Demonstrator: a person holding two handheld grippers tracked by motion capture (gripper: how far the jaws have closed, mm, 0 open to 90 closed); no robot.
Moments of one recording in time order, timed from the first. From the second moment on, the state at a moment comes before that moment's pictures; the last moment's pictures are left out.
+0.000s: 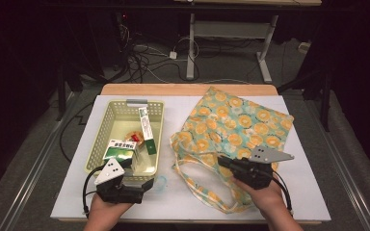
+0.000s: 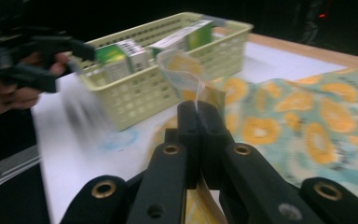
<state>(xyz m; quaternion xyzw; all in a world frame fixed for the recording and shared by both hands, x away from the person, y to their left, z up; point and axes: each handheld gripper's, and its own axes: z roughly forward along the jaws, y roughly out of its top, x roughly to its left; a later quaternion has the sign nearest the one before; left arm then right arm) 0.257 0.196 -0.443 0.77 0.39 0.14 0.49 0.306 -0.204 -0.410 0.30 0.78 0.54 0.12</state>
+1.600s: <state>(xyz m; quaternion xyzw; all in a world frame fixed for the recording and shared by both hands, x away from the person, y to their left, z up) 0.255 0.192 -0.444 0.77 0.39 0.14 0.48 0.387 -0.282 -0.473 0.47 0.77 0.41 0.16</state>
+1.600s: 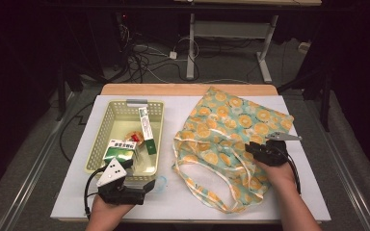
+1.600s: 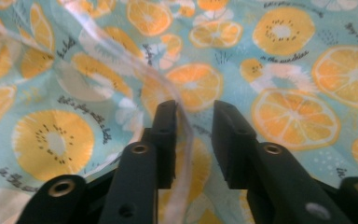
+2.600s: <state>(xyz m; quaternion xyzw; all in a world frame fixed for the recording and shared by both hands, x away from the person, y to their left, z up) 0.256 0.193 -0.444 0.77 0.38 0.14 0.49 0.331 -0.226 -0.400 0.31 0.79 0.50 0.15</state>
